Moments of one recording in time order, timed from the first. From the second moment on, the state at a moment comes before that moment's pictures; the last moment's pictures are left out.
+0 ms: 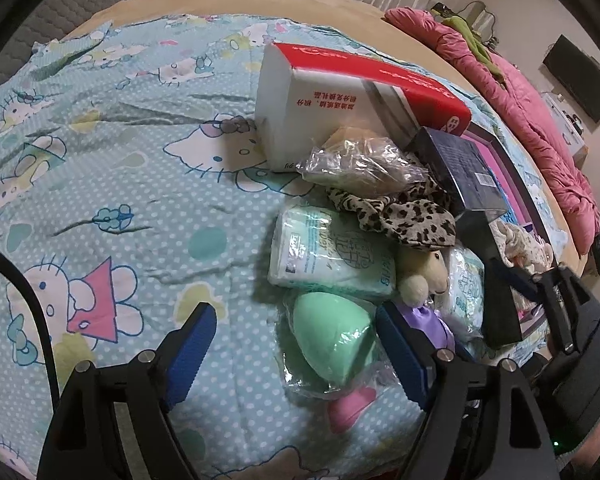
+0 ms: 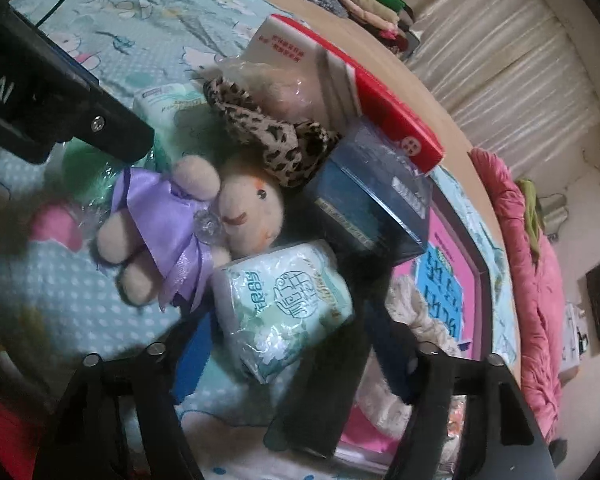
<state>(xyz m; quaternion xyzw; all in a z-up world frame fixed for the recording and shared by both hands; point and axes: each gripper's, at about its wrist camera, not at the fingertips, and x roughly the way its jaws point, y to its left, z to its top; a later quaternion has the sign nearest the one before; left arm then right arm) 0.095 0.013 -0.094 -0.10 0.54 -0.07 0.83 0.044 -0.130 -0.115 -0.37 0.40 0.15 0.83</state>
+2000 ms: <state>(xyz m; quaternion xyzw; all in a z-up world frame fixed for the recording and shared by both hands) 0.057 -0.050 0.019 -0.02 0.44 -0.10 0.89 0.033 -0.232 0.024 0.02 0.31 0.23 0.92</state>
